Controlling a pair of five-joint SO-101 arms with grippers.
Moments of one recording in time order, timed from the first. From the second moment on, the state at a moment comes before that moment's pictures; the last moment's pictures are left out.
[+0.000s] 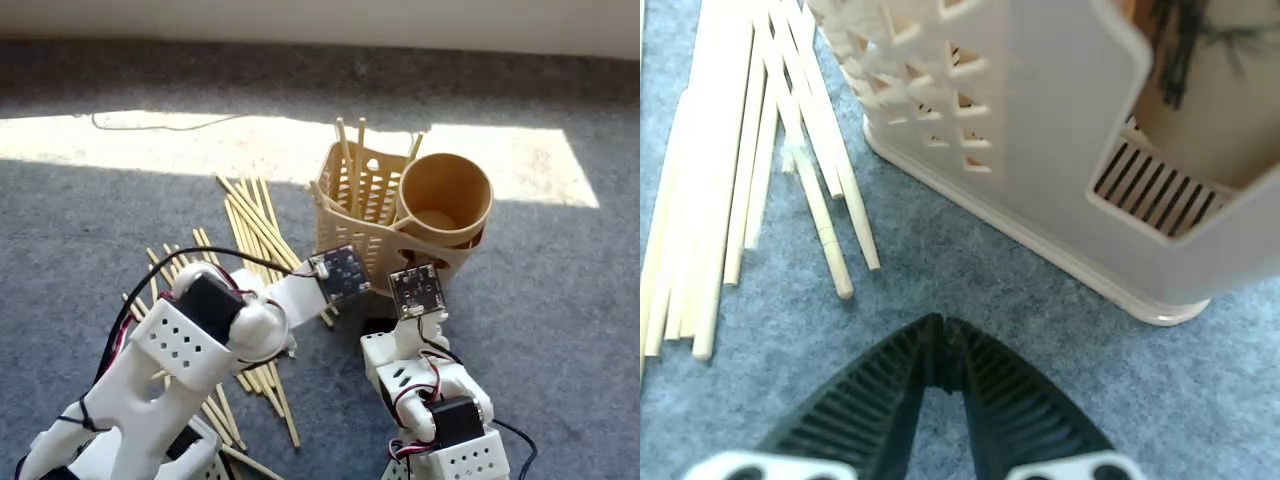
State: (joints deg) left arm 30.5 -41.5 37.1 89.1 -24.2; right arm -21.7 -104.6 95.8 62.7 1.3
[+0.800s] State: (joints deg) left arm 30.5 -41.5 5.9 80.0 -22.0; right arm -21.7 -104.6 95.8 62.7 1.3
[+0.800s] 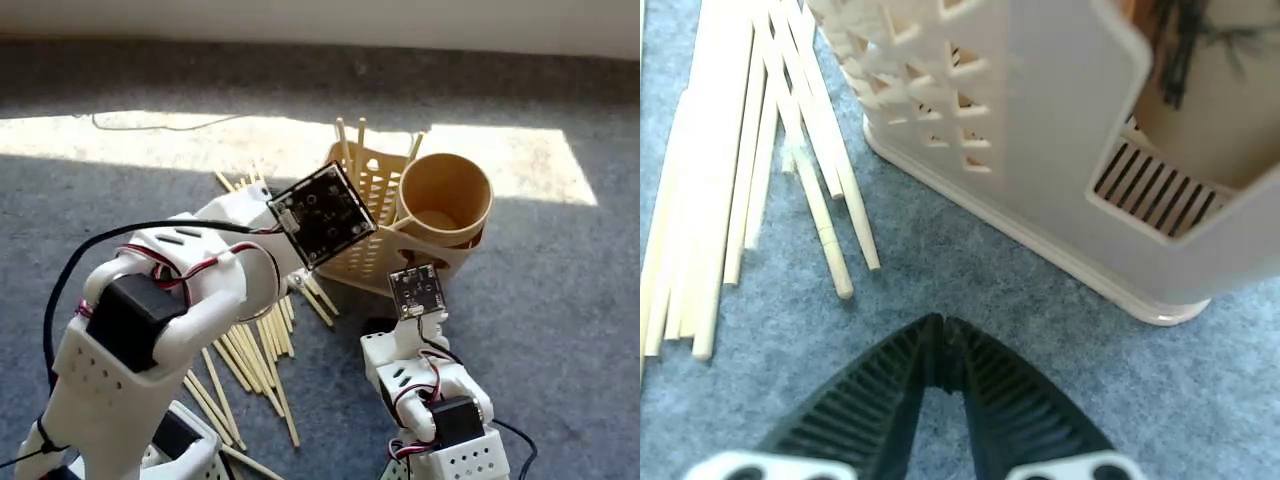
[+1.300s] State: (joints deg) left arm 30.5 -41.5 -1.5 60.4 -9.6; right arm -21.5 -104.6 95.8 62.7 1.3
